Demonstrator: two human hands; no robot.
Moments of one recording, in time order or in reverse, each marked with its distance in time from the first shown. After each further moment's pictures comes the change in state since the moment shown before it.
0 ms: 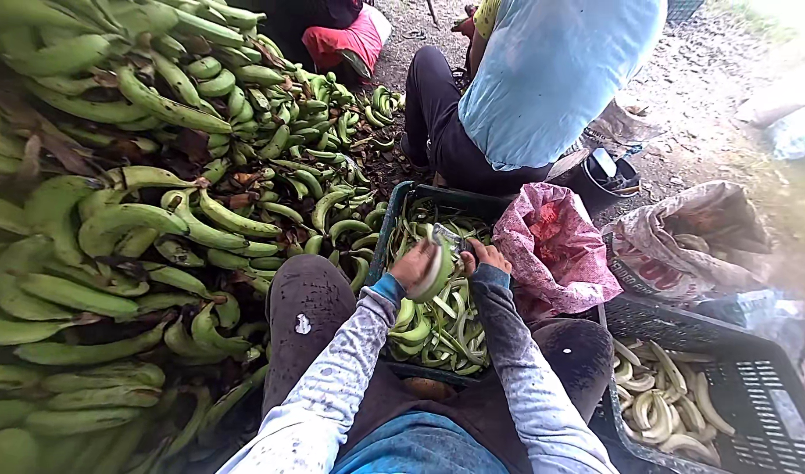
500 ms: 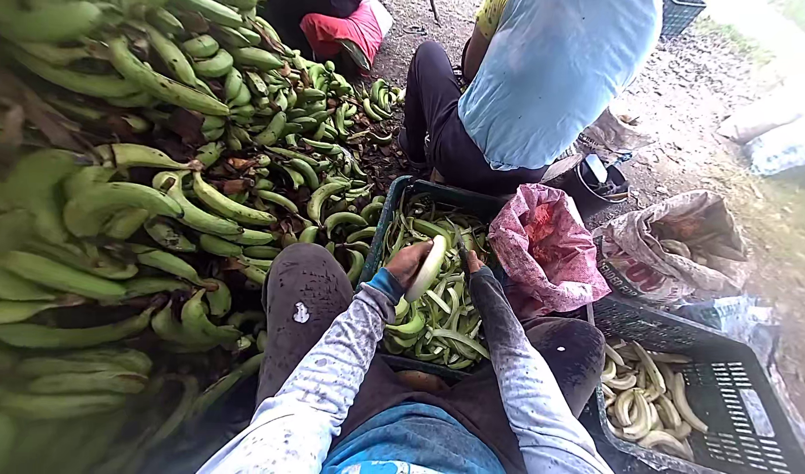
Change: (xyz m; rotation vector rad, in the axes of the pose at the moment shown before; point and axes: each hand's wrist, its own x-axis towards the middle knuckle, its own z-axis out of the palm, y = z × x) left_hand -0.009 0.003 0.004 -0.534 0.003 -0.131; right_hand 0.007 0.018 0.033 0.608 -0.228 0.455
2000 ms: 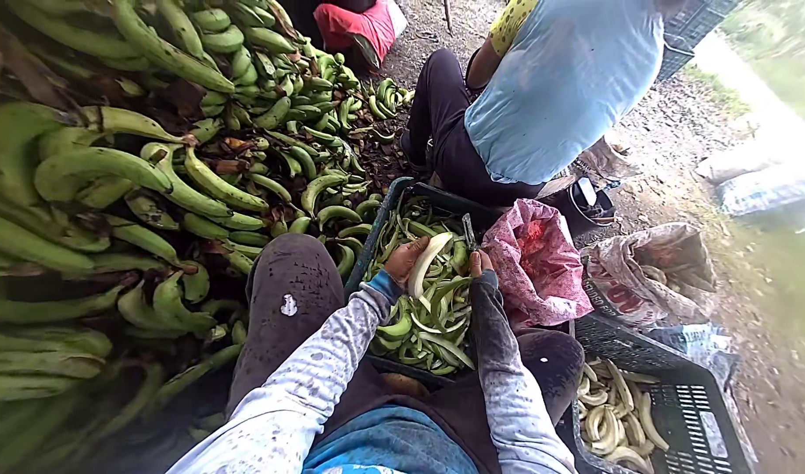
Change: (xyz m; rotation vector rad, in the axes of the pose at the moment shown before) left_hand 0.010 -0.015 0.004 -0.149 0.080 0.166; right_hand -0.018 -0.030 -0.019 -0.051 0.147 -0.217
